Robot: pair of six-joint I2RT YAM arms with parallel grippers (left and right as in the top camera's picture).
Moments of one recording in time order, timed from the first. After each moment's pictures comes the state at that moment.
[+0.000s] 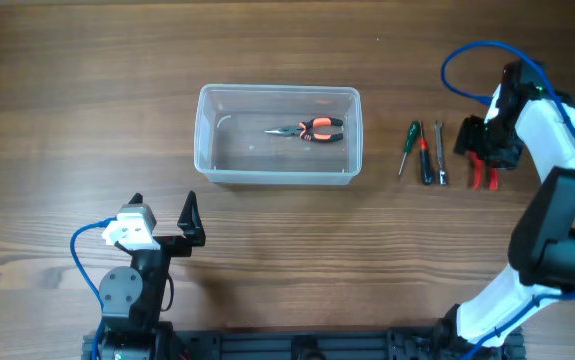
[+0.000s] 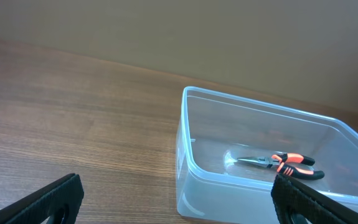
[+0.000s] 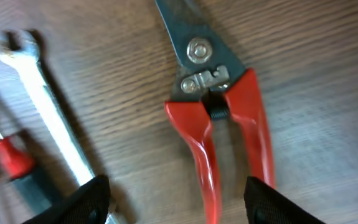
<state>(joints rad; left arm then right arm) -0.07 0.04 0.04 -0.14 0.01 -0.25 -0.25 1.94 1.33 -0.86 0.05 0.10</state>
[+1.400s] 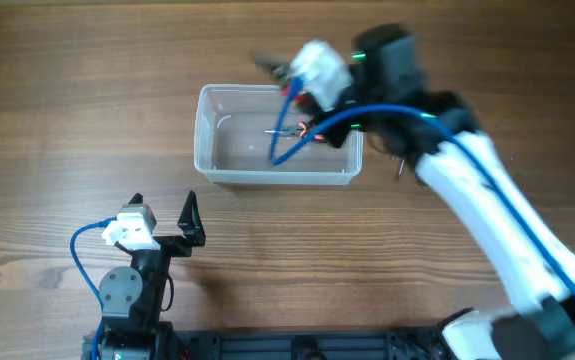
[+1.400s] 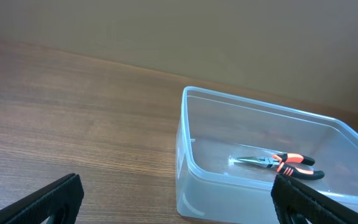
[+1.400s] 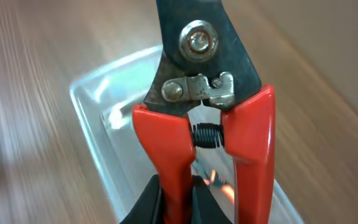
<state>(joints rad) -0.07 0.04 0.04 -0.14 0.01 -0.25 0.49 1.62 1.49 -0.69 -0.33 -0.48</state>
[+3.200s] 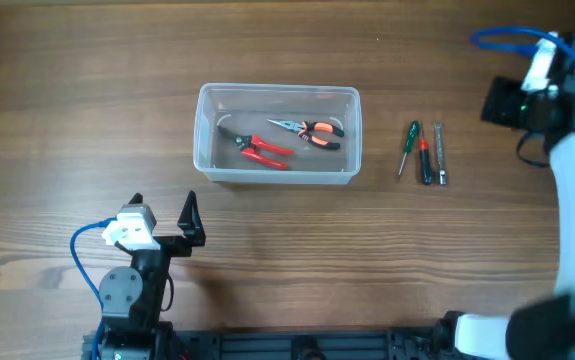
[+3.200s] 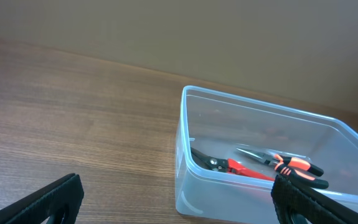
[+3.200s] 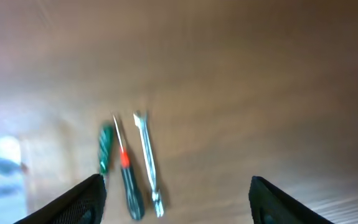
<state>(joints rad) -0.07 0.04 0.04 -0.14 0.01 -0.25 -0.23 1.57 1.38 -0.88 -0.01 0.05</state>
